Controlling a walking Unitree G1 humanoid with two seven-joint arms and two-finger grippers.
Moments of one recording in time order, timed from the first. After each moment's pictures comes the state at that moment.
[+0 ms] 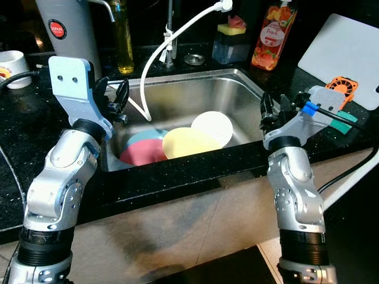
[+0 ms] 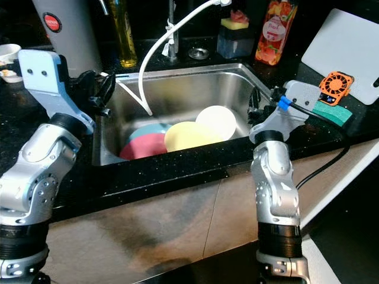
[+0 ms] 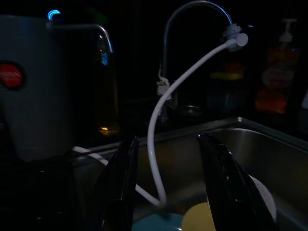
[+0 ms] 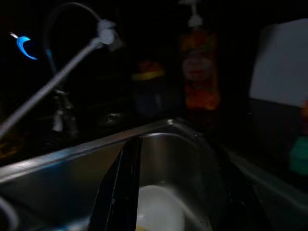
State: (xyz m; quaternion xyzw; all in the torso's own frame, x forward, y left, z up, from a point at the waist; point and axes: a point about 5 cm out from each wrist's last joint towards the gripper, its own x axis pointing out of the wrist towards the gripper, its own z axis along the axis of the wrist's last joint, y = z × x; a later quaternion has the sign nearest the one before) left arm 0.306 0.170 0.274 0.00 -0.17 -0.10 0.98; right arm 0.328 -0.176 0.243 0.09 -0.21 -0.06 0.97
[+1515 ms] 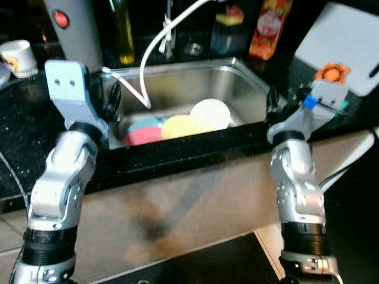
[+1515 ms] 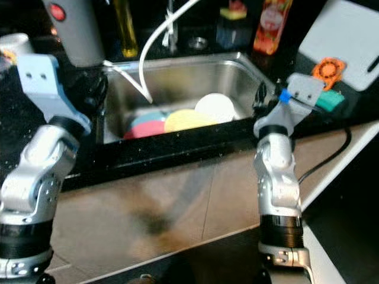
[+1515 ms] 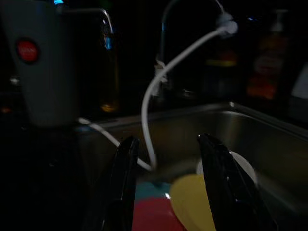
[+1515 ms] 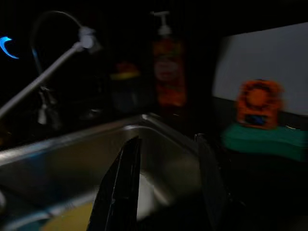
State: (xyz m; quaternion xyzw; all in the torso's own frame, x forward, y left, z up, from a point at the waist) left arm 0.311 0.175 0.271 0.00 -0.16 -0.07 0.98; right arm 0.332 -0.181 0.250 0.08 -0.22 -0.07 0.97
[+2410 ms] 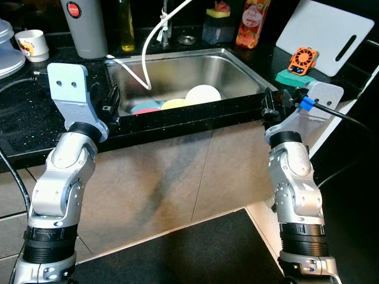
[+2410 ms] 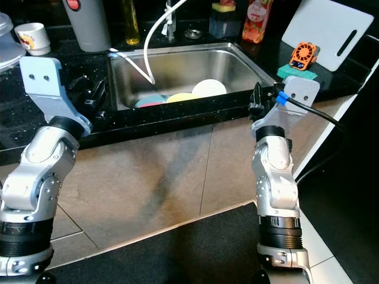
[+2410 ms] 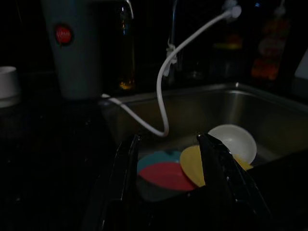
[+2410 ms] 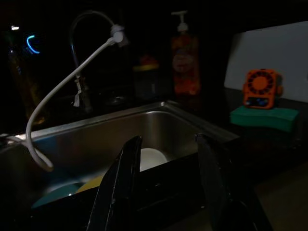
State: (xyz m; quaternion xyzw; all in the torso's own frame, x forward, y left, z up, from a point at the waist) left arm 0.313 0.180 0.258 0.01 -0.14 -0.05 0.99; right arm 0.333 -0.170 0.247 0.08 -0.22 -0.03 0.97
